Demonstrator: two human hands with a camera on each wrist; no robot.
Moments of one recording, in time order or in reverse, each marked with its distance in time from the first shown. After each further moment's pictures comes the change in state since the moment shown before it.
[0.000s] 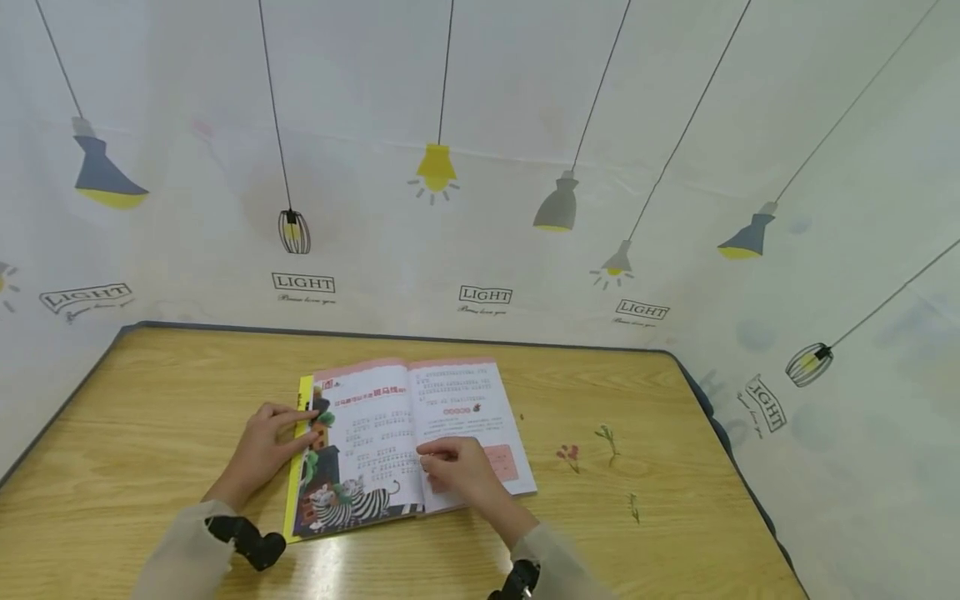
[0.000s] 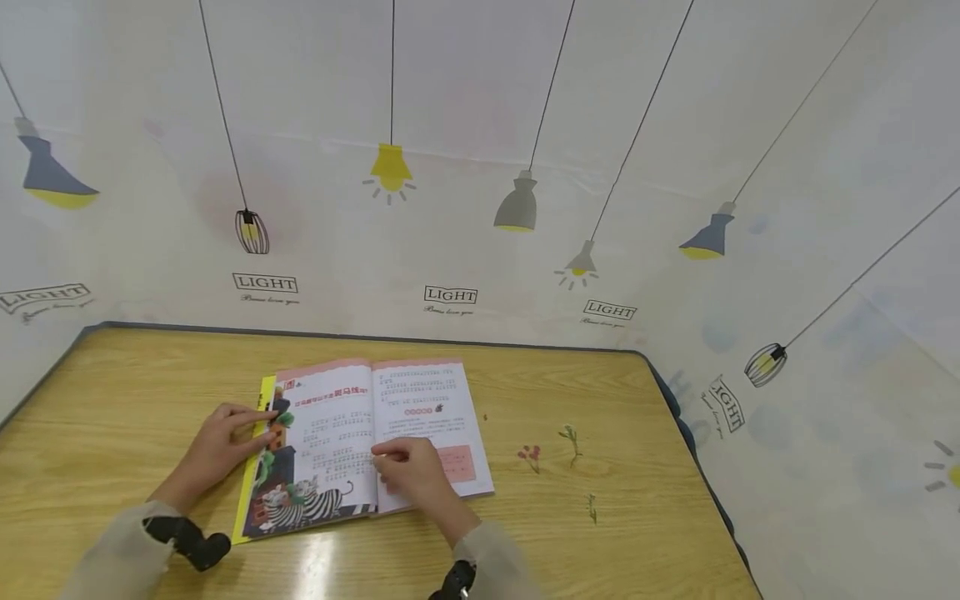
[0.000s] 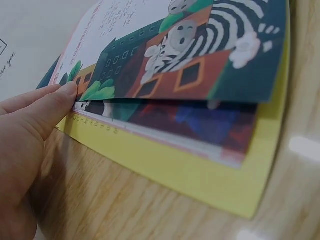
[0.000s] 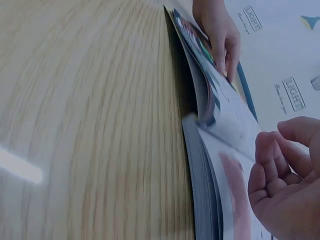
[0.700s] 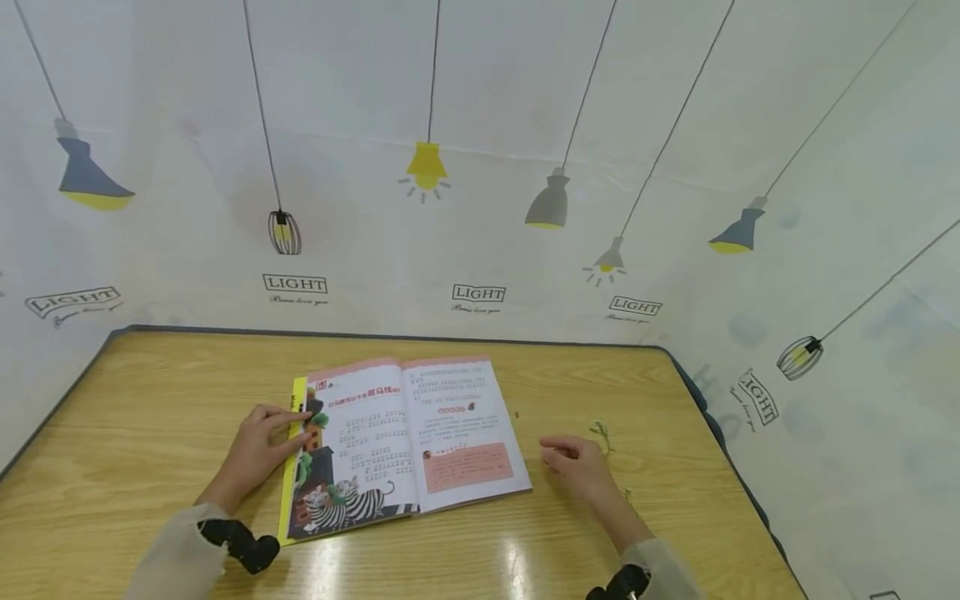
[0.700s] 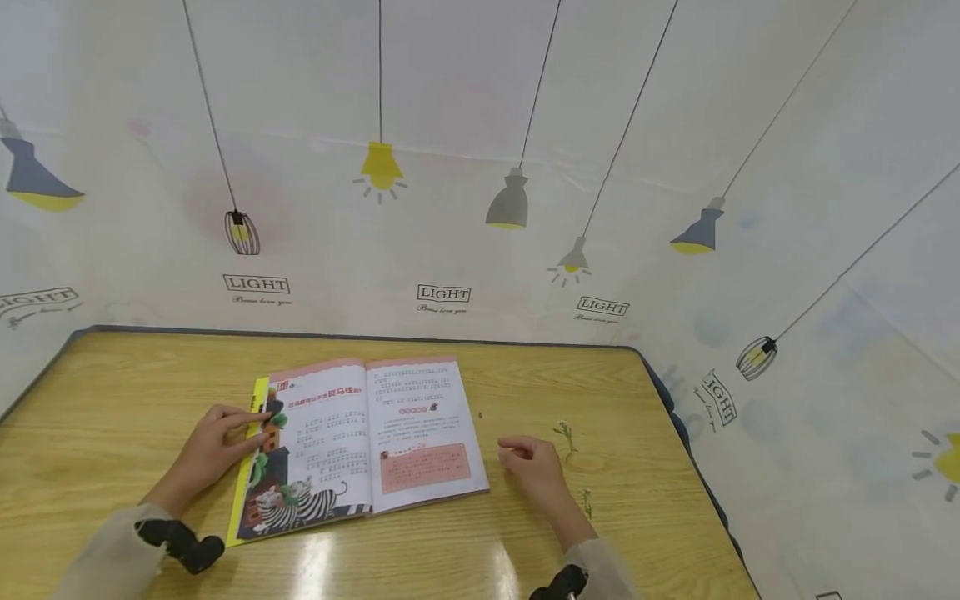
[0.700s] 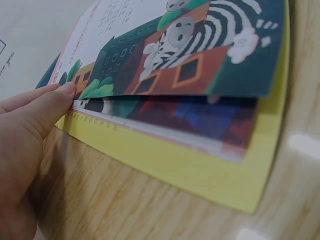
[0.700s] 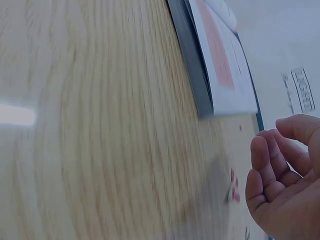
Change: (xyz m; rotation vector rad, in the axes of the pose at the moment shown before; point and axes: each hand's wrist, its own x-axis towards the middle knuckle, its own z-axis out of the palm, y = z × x) left_hand 0.002 -0.004 0.003 0.004 0.001 -0.015; right_hand -0.037 0.056 -0.135 -0.042 0.286 0.067
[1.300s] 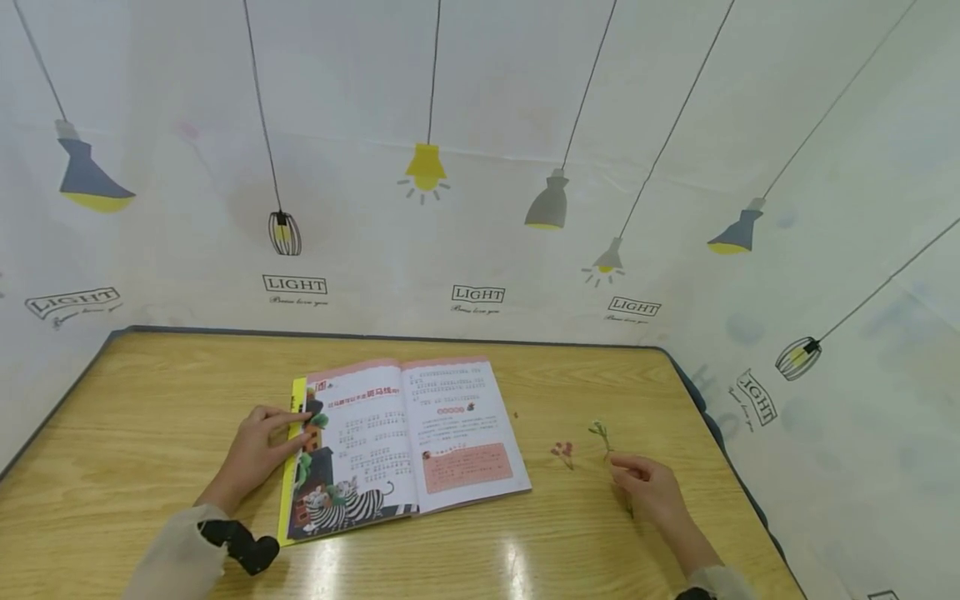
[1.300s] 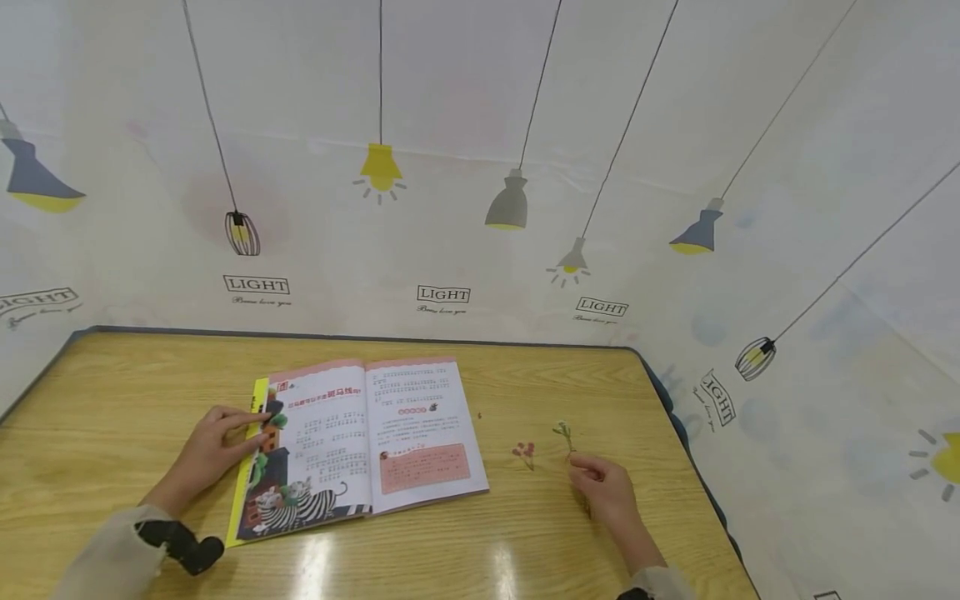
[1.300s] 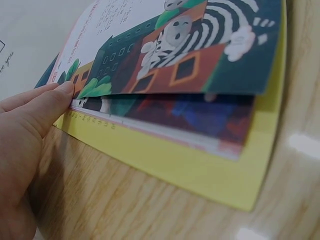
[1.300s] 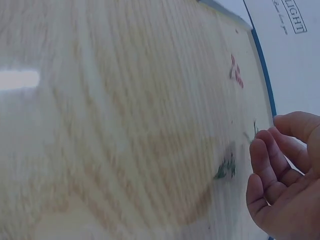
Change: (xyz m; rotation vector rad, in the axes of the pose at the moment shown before) left_hand 0.000 -0.001 0.000 0.000 -0.007 -0.012; right_hand -0.024 0.031 -0.080 -0.174 0.137 0.110
